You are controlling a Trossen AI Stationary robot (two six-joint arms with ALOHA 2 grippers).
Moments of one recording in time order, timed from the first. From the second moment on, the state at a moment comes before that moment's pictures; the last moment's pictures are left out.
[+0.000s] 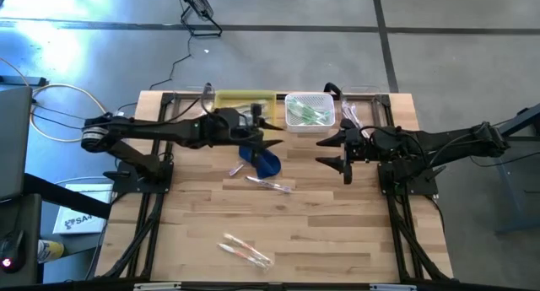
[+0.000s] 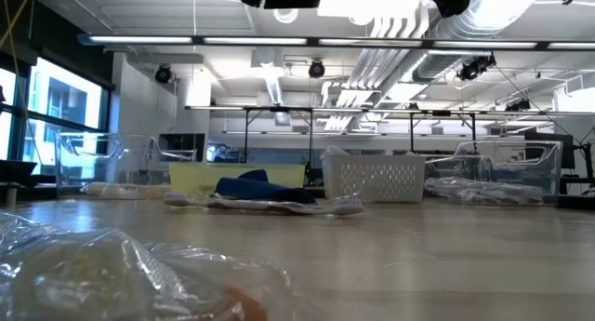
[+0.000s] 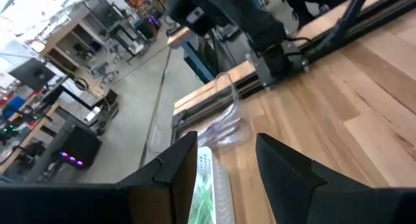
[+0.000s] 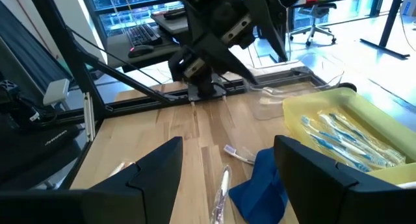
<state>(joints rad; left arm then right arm) 0.08 1.38 1.13 0.08 -0.08 0.62 0.12 0.87 0.78 -0.11 0.18 0.22</state>
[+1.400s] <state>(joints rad) -0.13 1.14 0.89 0.28 -0.05 0.30 0.12 0.87 0.78 -0.11 0.18 0.21</state>
